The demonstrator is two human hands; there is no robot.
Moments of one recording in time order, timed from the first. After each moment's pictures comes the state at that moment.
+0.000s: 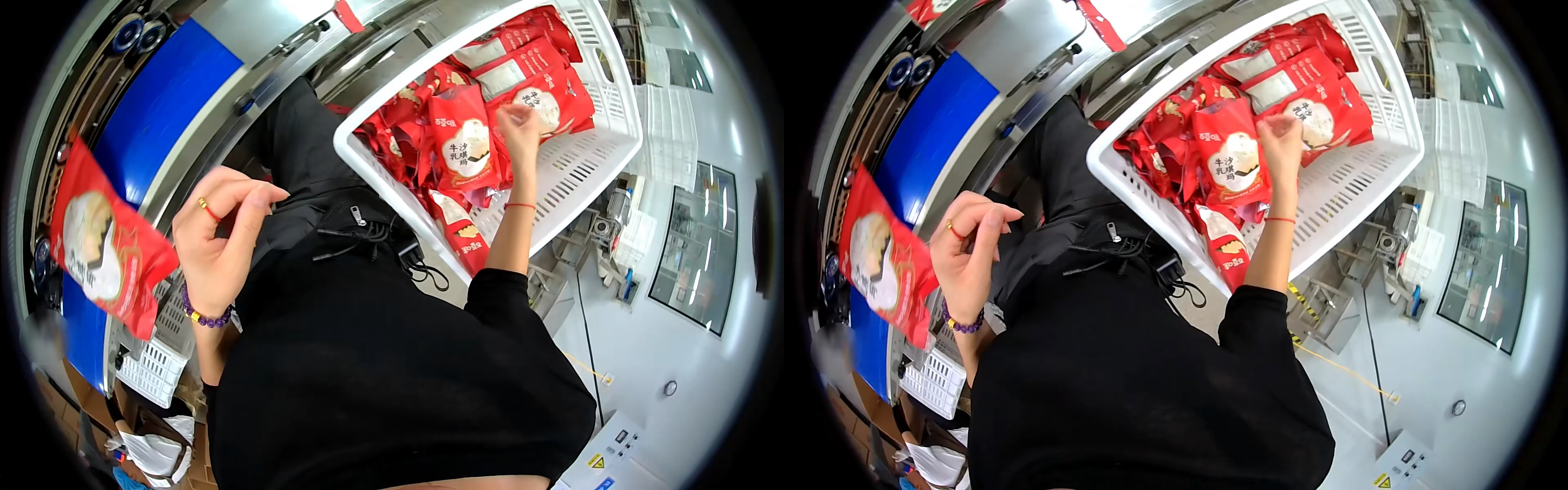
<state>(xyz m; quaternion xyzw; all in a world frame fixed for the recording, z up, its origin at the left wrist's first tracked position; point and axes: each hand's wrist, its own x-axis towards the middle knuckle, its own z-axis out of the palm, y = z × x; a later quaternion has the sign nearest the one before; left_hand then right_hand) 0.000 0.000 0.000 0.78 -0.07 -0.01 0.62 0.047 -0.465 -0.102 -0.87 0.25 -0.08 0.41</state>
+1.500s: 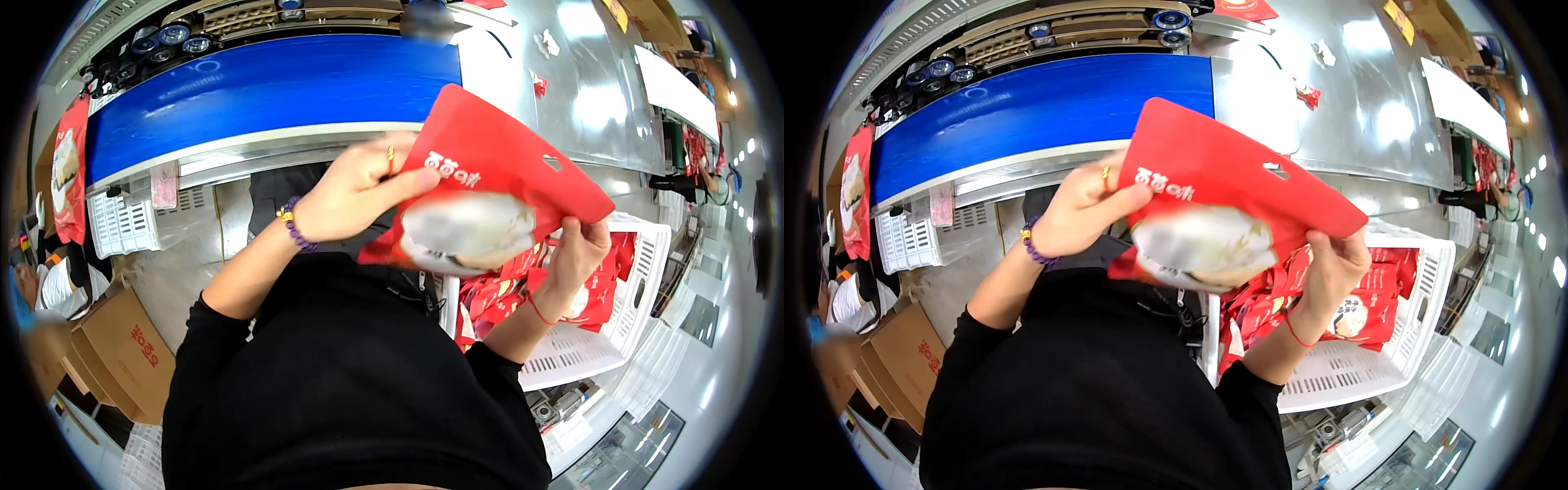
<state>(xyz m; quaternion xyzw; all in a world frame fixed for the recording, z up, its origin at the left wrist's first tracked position) 0.049 0.039 -0.045 0.82 -0.06 0.21 0.53 0.132 -0.253 0.013 -0.81 -0.26 -0.12 0.52</state>
